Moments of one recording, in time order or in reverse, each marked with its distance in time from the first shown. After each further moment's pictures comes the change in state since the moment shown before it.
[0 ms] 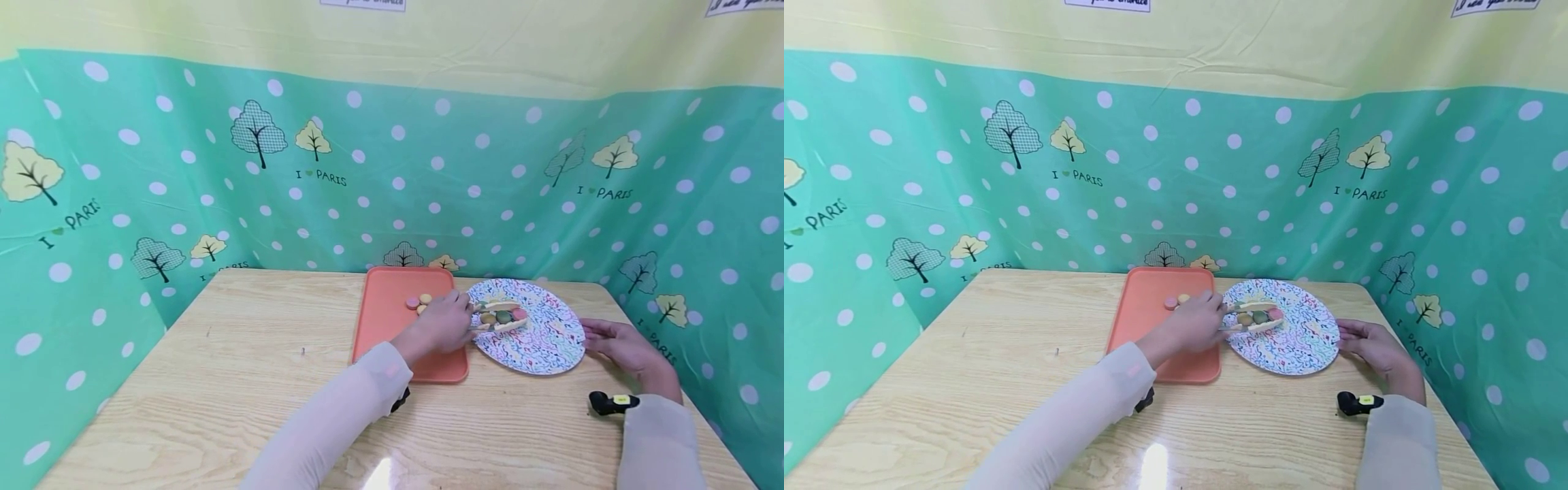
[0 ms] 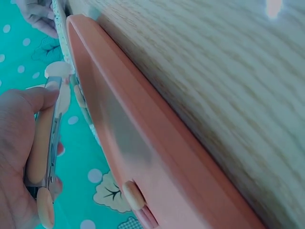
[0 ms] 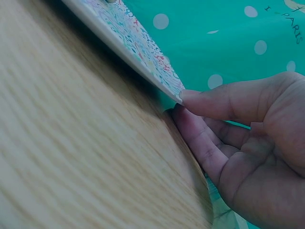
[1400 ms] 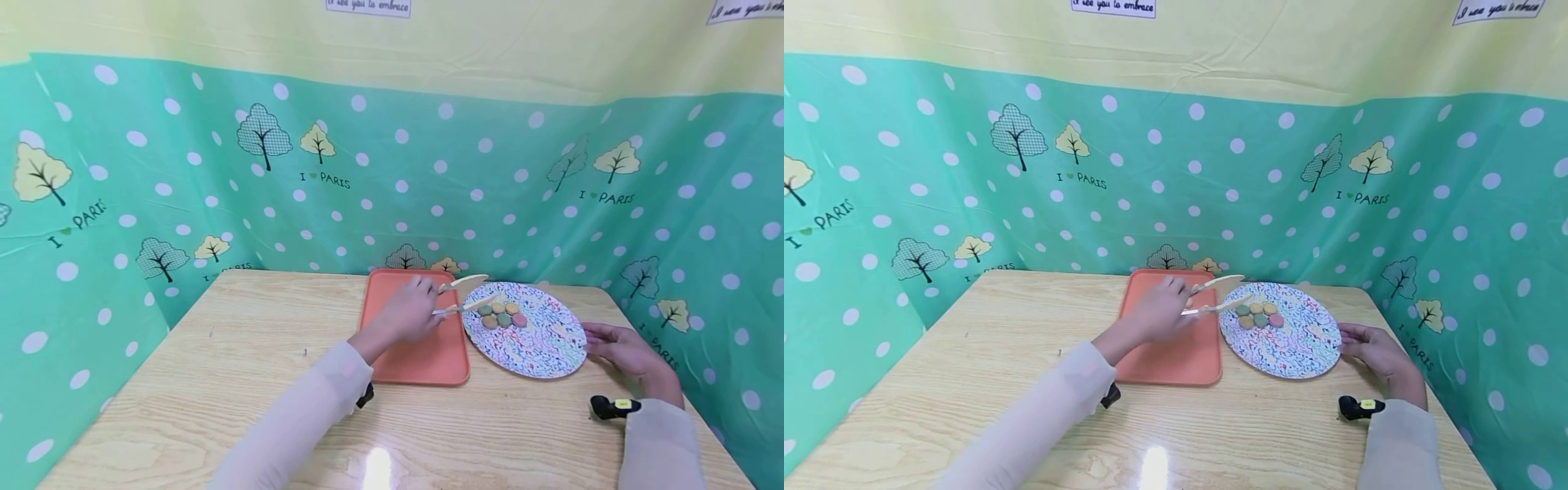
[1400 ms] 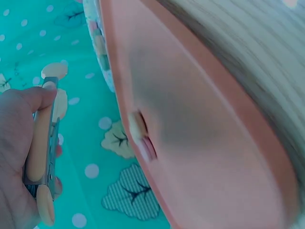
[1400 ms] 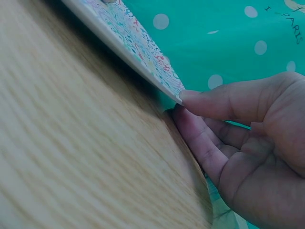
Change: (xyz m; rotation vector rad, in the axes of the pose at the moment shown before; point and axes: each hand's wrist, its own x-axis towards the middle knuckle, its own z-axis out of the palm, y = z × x) left_hand -0.044 -0.053 -0.014 -0.142 0.089 -0.134; right_hand -0.003 -0.004 0.001 -0.011 -0.009 0.007
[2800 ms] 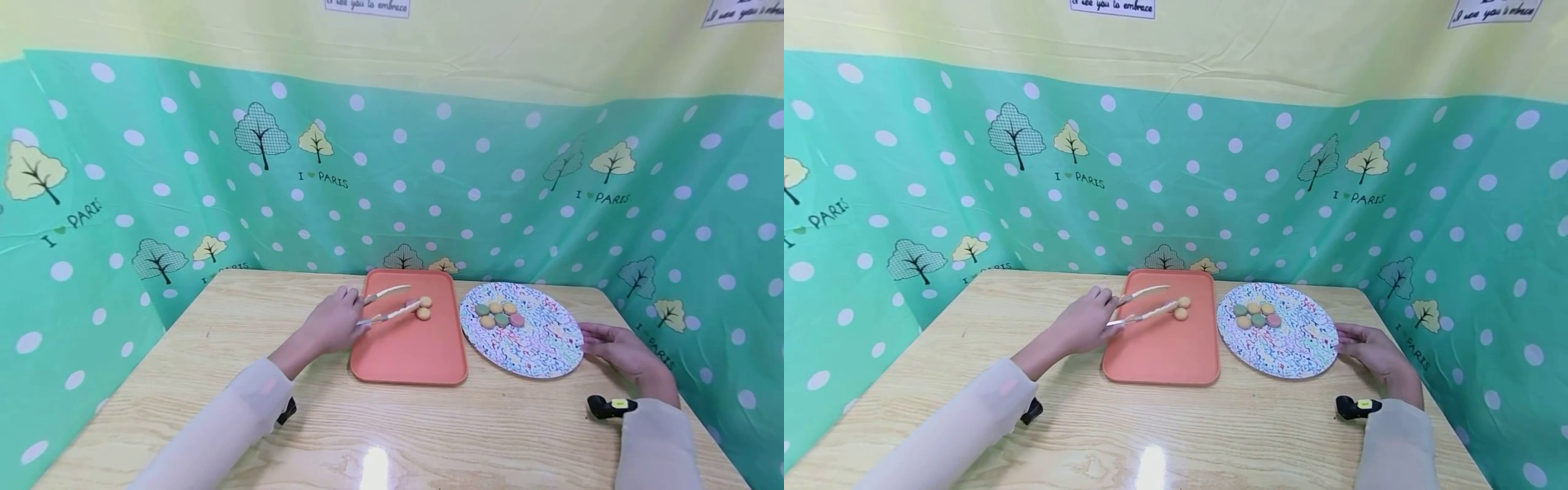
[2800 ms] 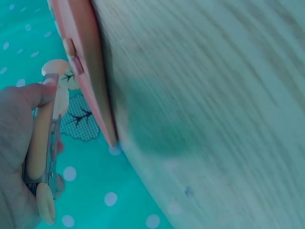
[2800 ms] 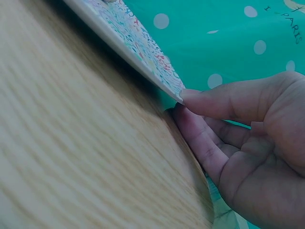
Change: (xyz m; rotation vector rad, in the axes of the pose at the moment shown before) left_hand -0.093 -0.091 0.020 0.061 0.032 -0.050; right_hand 0.001 0.002 0.002 0.001 0.010 -0.039
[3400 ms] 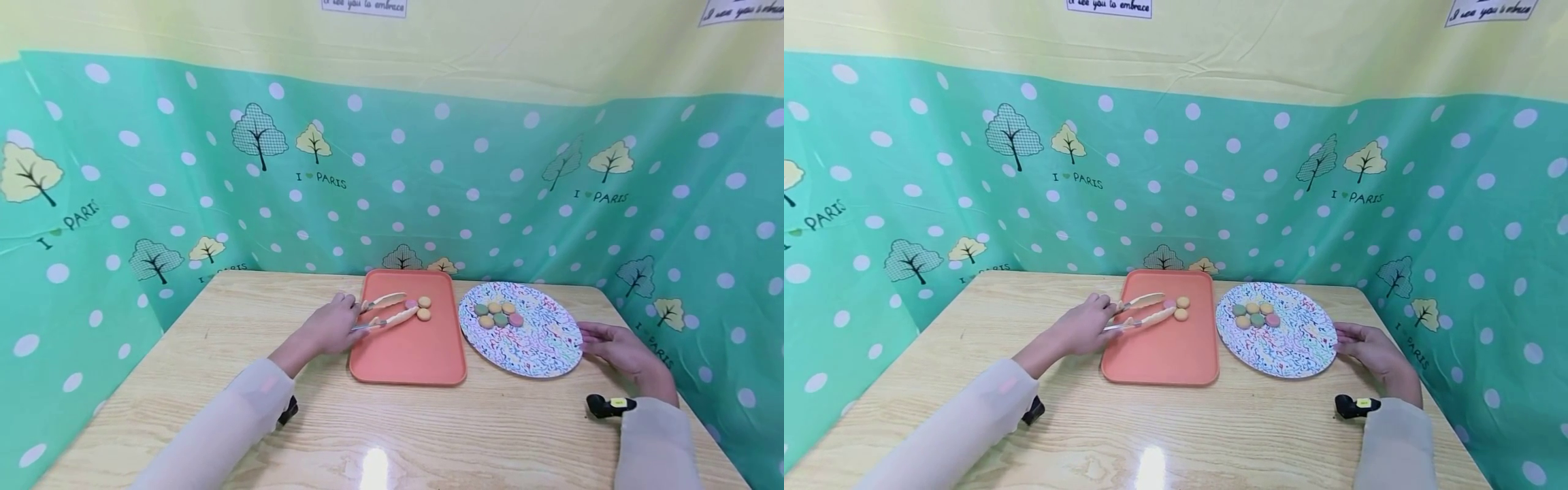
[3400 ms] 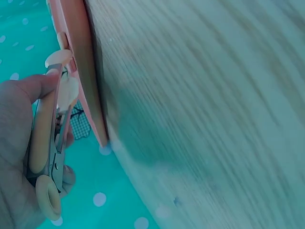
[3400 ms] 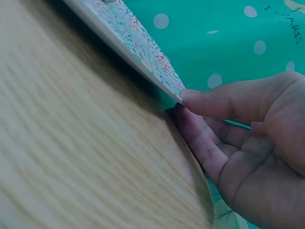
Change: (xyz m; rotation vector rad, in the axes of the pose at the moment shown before) left_hand 0.001 -0.005 0.011 -0.185 -0.125 -0.075; right_hand 0.002 0.001 0.001 -0.002 0.006 0.003
